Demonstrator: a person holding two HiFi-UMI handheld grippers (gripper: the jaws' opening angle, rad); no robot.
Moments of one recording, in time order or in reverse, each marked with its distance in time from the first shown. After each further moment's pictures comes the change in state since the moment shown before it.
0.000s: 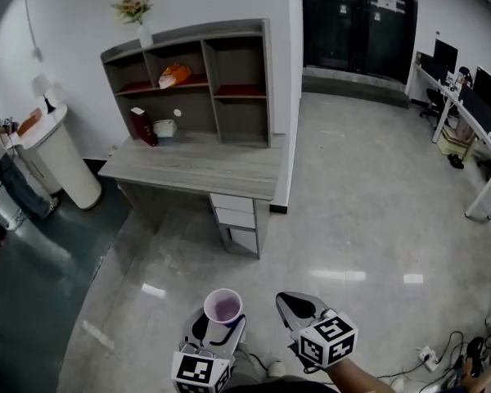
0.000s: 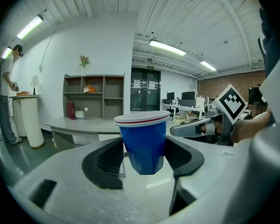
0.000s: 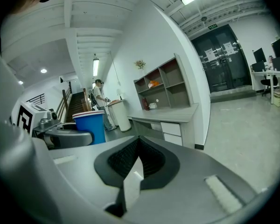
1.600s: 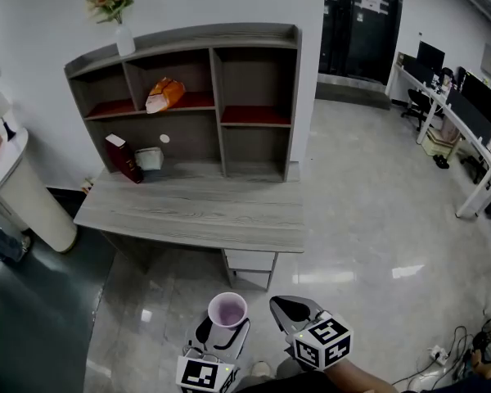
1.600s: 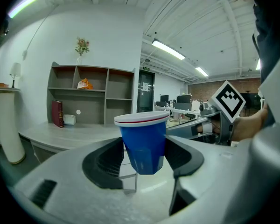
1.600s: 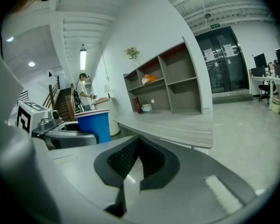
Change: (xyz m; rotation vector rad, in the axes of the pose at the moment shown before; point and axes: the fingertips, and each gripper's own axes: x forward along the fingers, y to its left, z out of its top) left arm 0.166 0.247 0.056 0.006 -0.030 -0.163; right arm 0.278 -0.037 0.107 -0.011 0.033 -0.105
